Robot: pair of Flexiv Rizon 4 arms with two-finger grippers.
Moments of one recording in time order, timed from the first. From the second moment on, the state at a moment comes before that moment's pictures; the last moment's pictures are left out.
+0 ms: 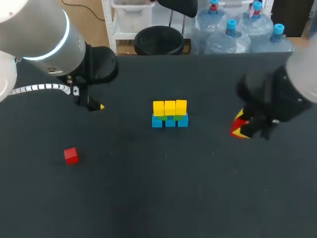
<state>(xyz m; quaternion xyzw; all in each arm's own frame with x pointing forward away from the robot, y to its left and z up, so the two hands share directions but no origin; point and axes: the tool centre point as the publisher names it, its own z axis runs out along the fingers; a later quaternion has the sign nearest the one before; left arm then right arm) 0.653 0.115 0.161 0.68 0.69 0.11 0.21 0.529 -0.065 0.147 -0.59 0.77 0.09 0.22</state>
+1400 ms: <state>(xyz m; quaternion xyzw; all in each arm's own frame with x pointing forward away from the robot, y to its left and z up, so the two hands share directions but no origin) 0.653 0.115 0.161 0.68 0.69 0.11 0.21 0.583 -0.043 0.151 -0.68 0.69 0.05 0.25</state>
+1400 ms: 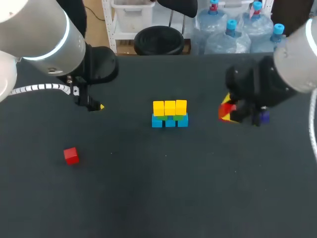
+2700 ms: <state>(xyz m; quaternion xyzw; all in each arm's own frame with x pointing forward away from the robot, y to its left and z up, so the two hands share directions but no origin) 0.653 0.115 0.161 0.68 0.69 0.11 0.21 0.657 0.049 0.180 -0.75 0.63 0.12 0.16</state>
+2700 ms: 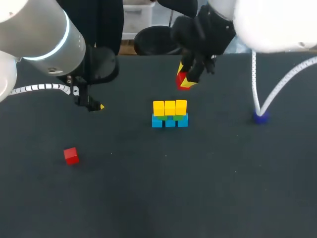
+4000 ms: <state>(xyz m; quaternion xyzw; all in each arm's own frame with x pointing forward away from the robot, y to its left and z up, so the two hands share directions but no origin) 0.653 0.115 0.161 0.68 0.69 0.11 0.21 0.675 0.057 0.123 -0.76 0.64 0.10 0.08</state>
